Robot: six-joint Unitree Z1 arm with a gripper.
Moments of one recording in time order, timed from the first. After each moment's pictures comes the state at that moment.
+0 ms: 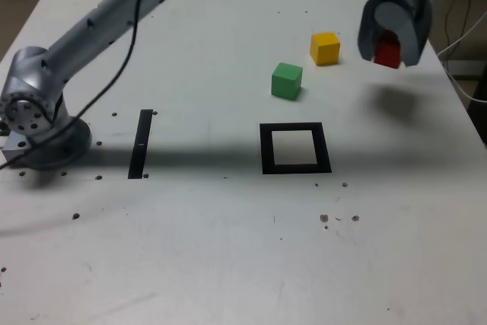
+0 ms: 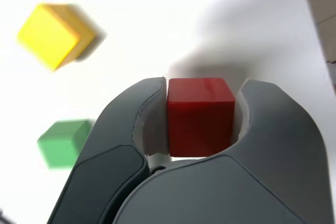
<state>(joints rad) 0.13 2.48 -2.62 1.62 0.18 0.62</state>
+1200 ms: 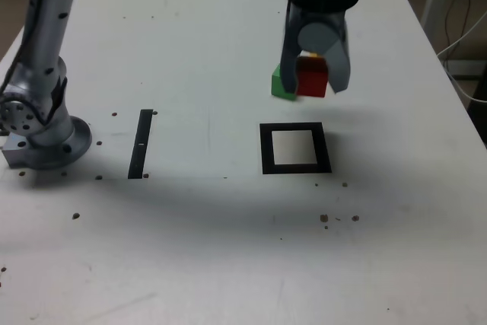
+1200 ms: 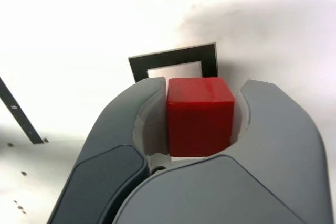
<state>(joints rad) -0.02 2.03 -1.76 1.35 0.08 0.10</state>
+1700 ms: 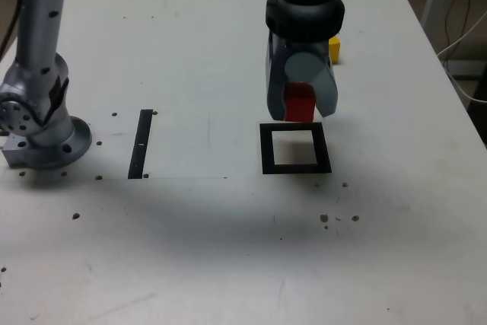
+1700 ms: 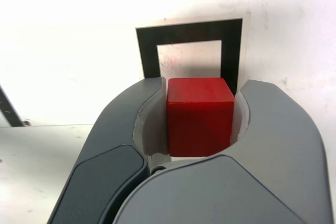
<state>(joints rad) -0.08 1.97 -1.57 1.20 0.05 -0.05</state>
